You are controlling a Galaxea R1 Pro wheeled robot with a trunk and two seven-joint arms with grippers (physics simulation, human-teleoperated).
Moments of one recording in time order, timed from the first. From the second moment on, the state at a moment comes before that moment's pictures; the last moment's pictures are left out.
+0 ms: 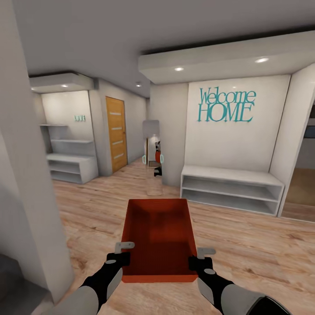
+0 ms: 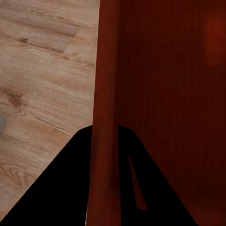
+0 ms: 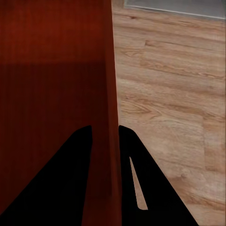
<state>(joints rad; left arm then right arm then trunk) -0.64 -0.14 0.01 -0.29 -0.02 0.06 0.19 -0.71 0.10 0.56 -0.03 -0.55 -0.21 -0.18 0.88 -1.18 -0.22</state>
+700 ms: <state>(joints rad) -0.64 -0.14 0.02 -0.29 -0.02 0.06 0.19 -0.71 0.10 0.56 -0.03 -0.55 -0.21 -0.18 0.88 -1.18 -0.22</state>
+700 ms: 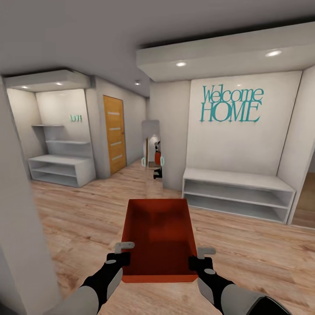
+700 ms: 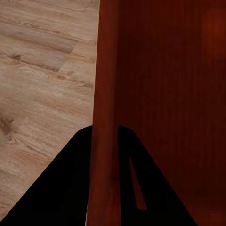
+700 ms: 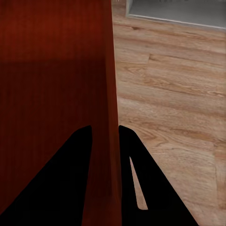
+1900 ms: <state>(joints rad) -0.64 -0.14 0.02 -0.29 -0.02 0.06 0.19 -0.71 0.10 0.56 -0.03 -0.55 -0.21 -0.17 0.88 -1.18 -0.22</state>
